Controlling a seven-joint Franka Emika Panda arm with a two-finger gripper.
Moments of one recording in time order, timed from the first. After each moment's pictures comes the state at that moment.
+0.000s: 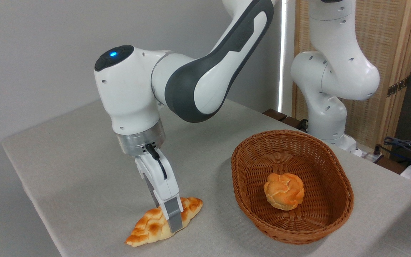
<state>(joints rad) 0.08 0.20 -0.10 -1.86 0.05 2.04 0.92</state>
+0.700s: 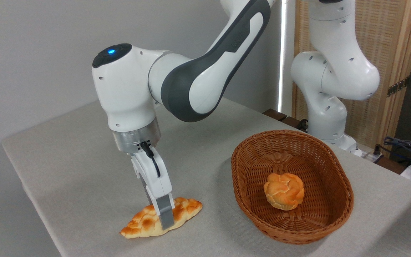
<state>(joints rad) 0.08 0.20 -0.12 -1.86 0.05 2.06 0.92</state>
